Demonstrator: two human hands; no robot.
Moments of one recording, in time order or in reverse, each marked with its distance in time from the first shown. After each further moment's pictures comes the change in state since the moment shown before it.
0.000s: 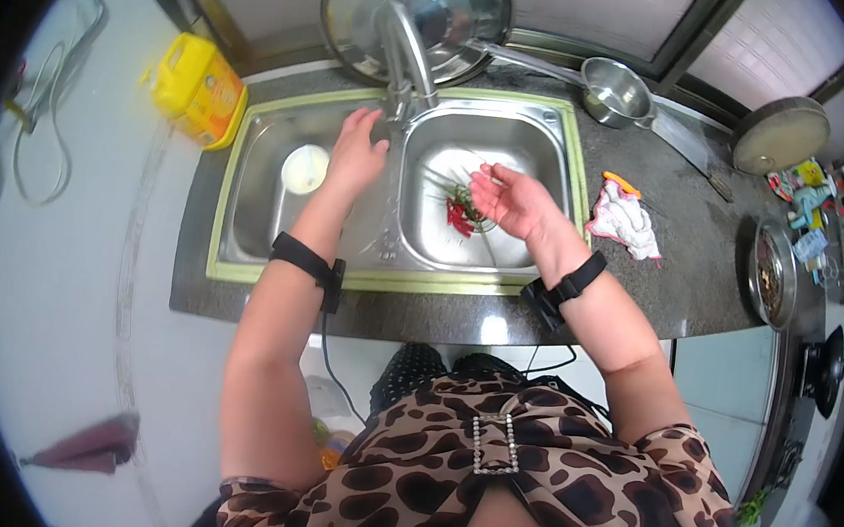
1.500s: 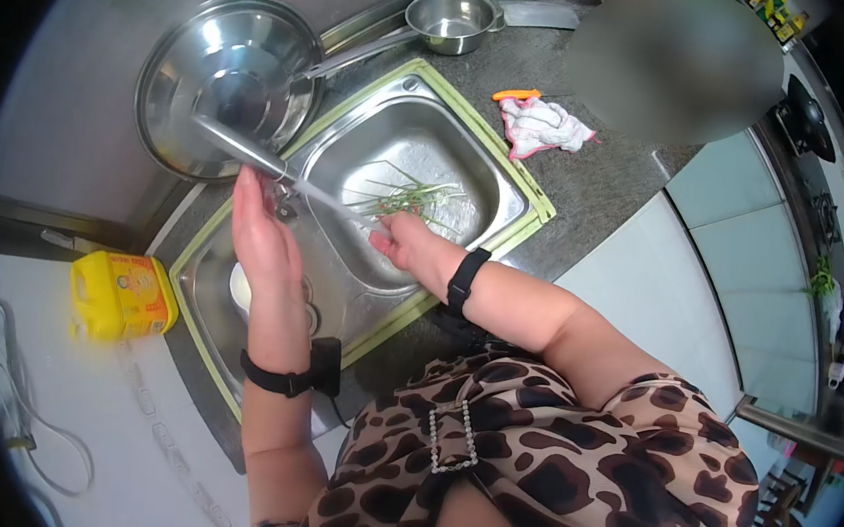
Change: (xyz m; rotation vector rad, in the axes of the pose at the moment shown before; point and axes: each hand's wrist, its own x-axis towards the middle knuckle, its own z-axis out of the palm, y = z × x) left_hand 0.025 0.090 -0.025 -1.298 -0.045 -0.227; right_hand 0.068 0.093 0.019 0.471 0.449 -0.140
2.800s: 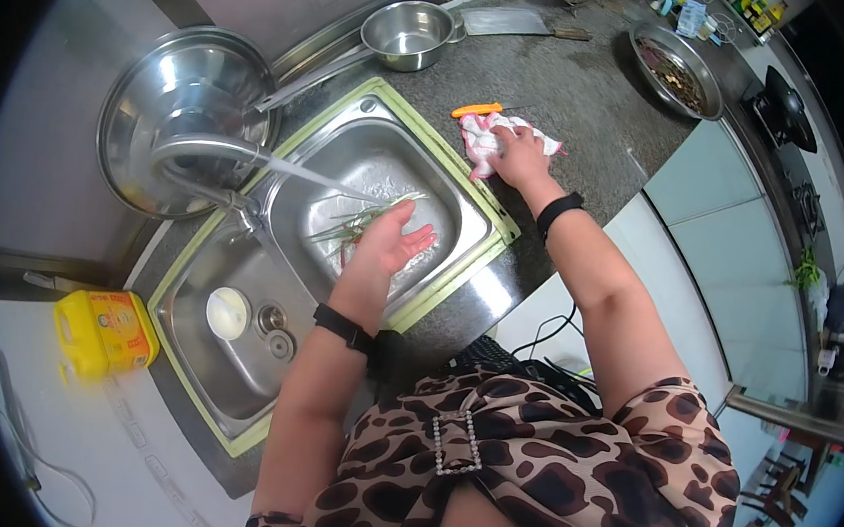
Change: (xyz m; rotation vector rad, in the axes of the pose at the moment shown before) left_hand -0.020 -0.181 0.081 -0.143 -0.146 -1.167; right_hand -0.043 -0.231 -0.126 -1.745 0.763 -0.839
